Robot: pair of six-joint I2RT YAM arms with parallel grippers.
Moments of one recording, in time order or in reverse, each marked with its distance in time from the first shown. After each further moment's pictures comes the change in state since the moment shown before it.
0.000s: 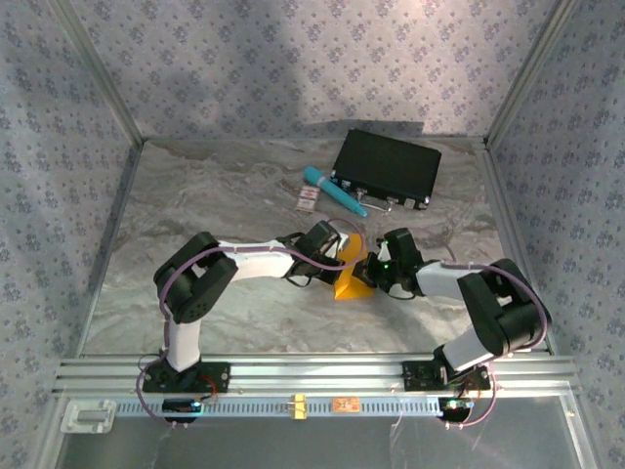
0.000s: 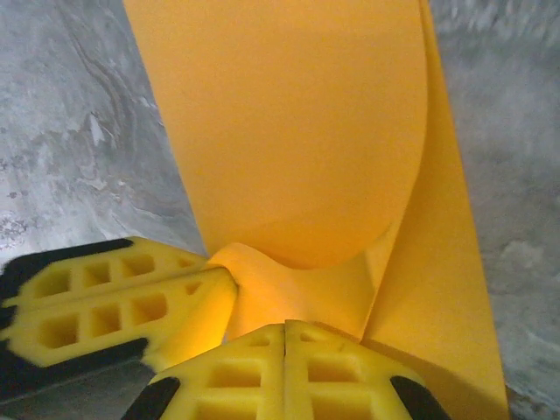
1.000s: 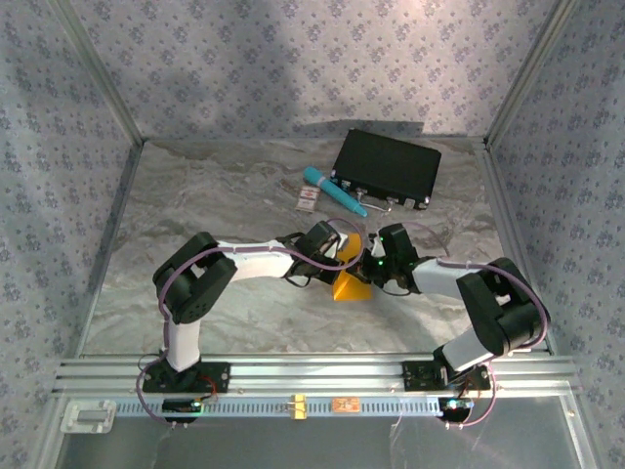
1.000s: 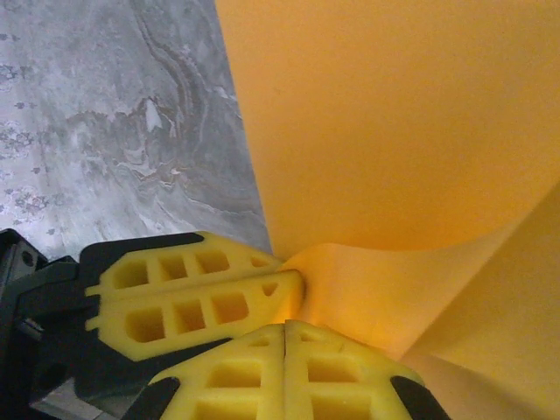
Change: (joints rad) left arm 0.000 -0.005 0.000 -0.013 -0.015 -0.001; right arm 0.049 0.015 0.034 0.032 -0.016 -0.010
